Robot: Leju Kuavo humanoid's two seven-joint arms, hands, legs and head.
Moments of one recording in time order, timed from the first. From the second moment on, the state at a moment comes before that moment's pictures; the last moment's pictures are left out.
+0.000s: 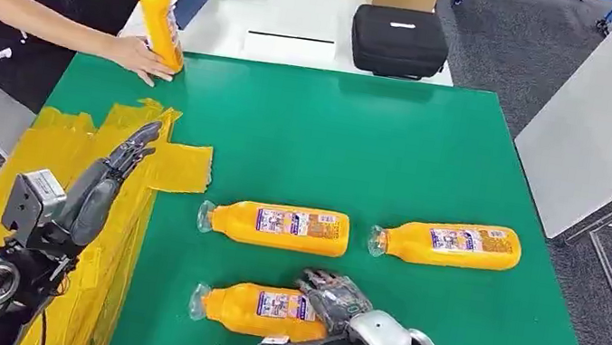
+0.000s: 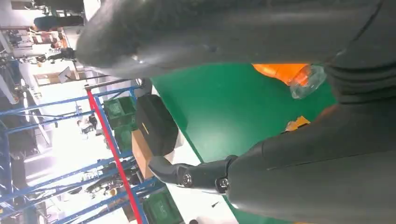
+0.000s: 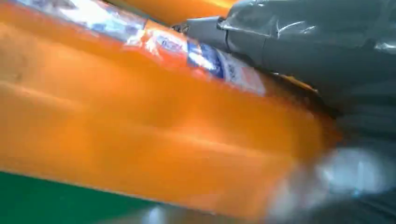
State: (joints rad) left arm -0.07 0.20 -0.16 -1.74 0.05 -0.22 -0.18; right arm -0.27 -0.24 0.90 -1.42 0.95 0.33 0.24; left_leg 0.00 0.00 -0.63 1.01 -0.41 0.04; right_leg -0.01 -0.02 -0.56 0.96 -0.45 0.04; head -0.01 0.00
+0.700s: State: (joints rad) left arm -0.07 0.19 -0.16 -1.74 0.11 -0.20 -0.16; right arm -0.20 -0.26 0.83 -1.44 0.90 0.37 0.34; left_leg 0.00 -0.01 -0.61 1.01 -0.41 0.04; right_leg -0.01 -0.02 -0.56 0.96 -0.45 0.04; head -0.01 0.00
